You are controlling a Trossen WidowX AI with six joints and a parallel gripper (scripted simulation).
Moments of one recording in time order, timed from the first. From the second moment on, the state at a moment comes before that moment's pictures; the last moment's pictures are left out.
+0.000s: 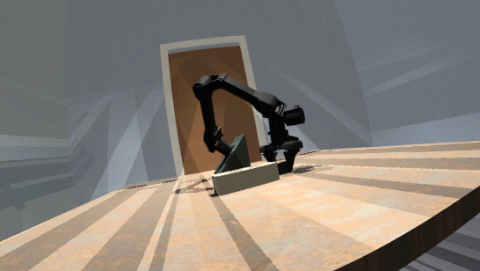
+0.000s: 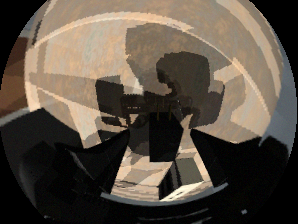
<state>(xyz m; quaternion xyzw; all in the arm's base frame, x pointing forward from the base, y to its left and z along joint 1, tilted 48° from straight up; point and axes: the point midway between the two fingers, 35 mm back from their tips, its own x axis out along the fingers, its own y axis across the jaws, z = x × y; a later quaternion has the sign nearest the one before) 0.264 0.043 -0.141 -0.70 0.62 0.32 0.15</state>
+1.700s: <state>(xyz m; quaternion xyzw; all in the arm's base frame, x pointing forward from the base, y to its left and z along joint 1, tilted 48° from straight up) 0.263 0.056 -0.085 -0.66 0.67 0.23 0.25</state>
